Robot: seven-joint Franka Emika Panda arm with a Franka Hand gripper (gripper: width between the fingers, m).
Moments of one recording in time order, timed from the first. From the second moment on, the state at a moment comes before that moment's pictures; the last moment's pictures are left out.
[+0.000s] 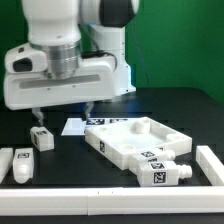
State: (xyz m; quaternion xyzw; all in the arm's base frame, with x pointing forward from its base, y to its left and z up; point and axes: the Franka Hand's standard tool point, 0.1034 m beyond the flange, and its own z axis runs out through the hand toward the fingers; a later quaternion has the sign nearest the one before) arm 0.474 -0.106 0.065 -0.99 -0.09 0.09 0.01
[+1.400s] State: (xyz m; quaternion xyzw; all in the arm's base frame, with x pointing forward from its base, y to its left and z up) arm 0.553 -0.009 0.081 -0.97 -0.23 0.03 0.00
